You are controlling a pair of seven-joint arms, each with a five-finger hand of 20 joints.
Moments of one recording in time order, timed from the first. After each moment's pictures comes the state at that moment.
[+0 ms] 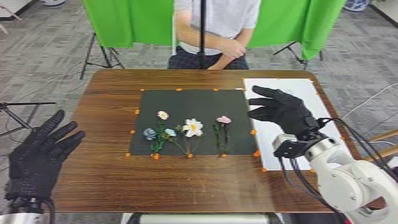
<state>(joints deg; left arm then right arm) 156.2 -38.7 -106.8 -135.1 21.6 25.1 38.0 -101.6 -37.4 74.5 -116.7 -34.9 9.5 -6.1</state>
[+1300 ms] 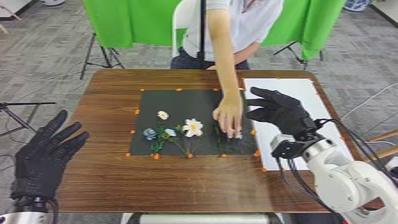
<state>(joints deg) 156.7 -34.1 -105.4 -135.1 17.3 27.1 41.4 -100.7 -37.1 72.6 -116.7 -33.5 10.7 -6.9</state>
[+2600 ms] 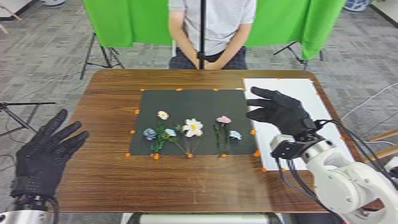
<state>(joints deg) 155.0 -37.0 -105.7 -135.2 20.8 26.8 37.1 -100.8 -36.6 71.8 -117.2 -32.5 12.0 -8.0</state>
